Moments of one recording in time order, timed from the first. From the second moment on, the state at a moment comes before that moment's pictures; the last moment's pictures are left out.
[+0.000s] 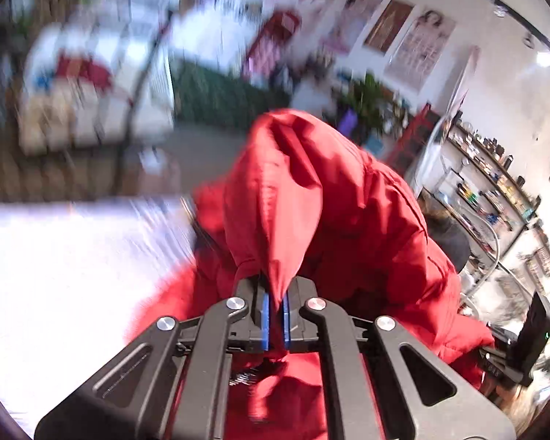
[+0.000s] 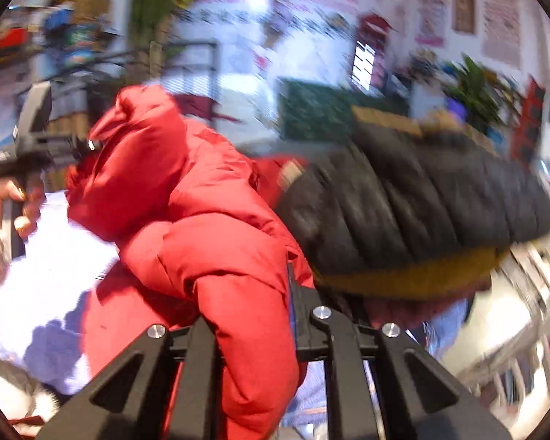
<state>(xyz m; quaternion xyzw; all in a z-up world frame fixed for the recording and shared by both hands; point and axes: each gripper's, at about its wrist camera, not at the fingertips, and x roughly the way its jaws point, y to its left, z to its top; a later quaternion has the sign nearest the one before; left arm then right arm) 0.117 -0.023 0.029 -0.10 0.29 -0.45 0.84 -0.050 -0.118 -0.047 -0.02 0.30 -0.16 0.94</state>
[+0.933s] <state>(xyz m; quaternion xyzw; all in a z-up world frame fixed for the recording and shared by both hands) 0.184 0.118 0.008 -0.08 0.40 -0.15 0.90 0.320 -0.130 -0.047 -0.05 0.43 -0.19 0.88</state>
